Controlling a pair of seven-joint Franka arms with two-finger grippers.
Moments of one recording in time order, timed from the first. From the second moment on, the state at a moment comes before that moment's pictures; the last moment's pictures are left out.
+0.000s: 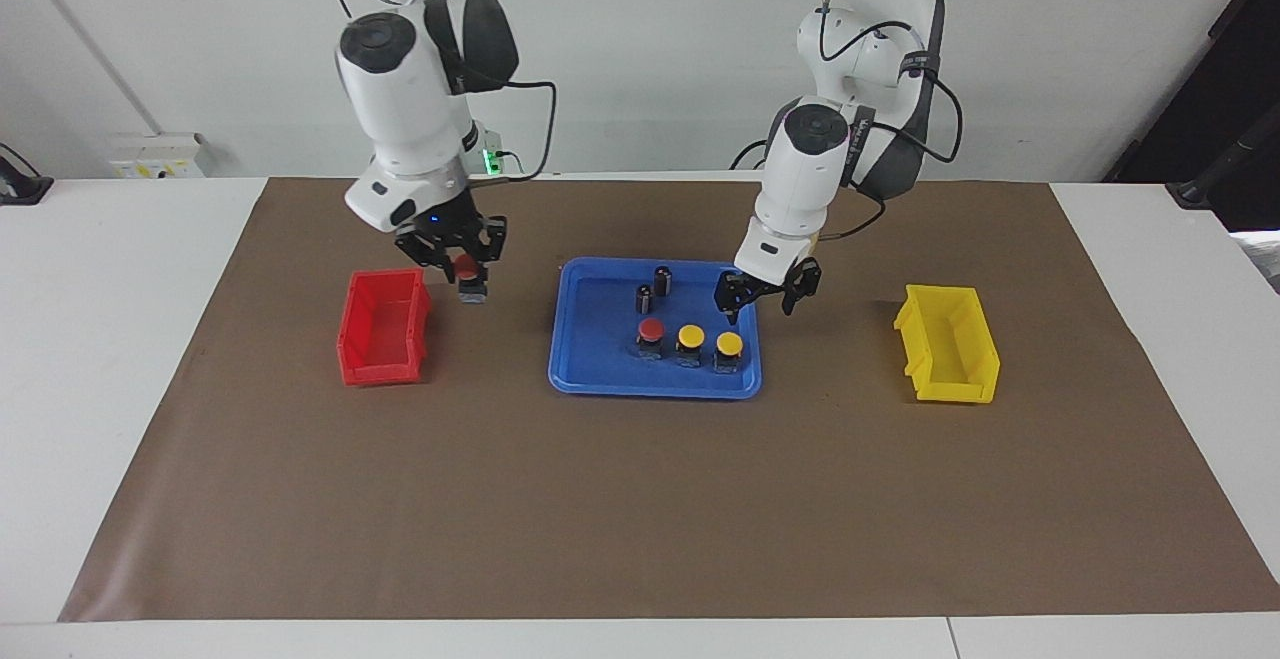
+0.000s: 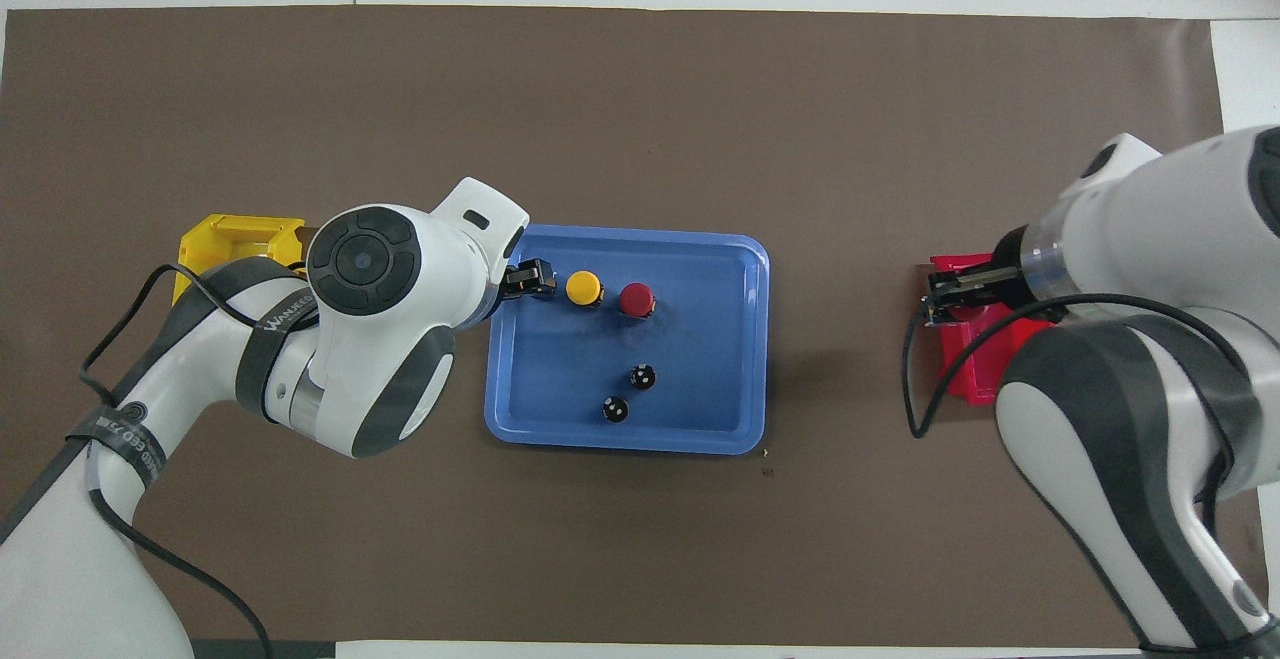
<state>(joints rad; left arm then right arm) -0.60 0.15 0.04 -2.04 0.00 2.29 -0.67 0.21 -0.14 -0.11 -2.08 0.02 1.95 -0.04</state>
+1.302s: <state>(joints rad) -0.62 0.23 0.04 -1.99 -0.03 2.36 -0.69 0.04 -0.16 -0.10 -2.48 0.03 2.38 -0.26</state>
